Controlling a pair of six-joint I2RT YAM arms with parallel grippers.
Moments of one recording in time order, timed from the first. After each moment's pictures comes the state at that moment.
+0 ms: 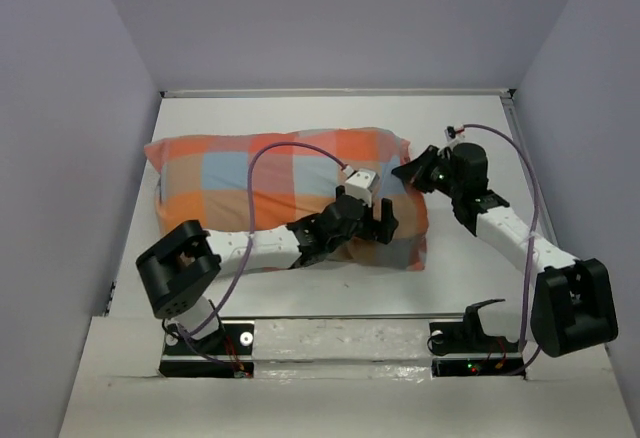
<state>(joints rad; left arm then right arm) -1.07 1.55 0.85 0.31 -0.26 -0.56 0.26 1.26 0.72 0.17 -0.36 0.77</state>
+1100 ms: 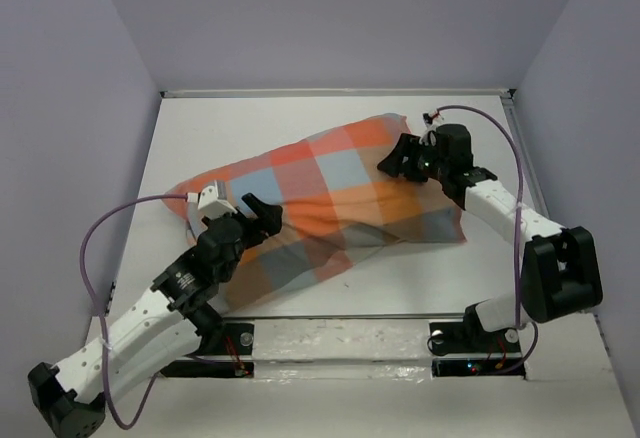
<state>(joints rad) -0.79 0.54 0.50 -0.35 -0.52 -0.88 0.26 1.44 0.96 -0.05 -0.32 0.47</state>
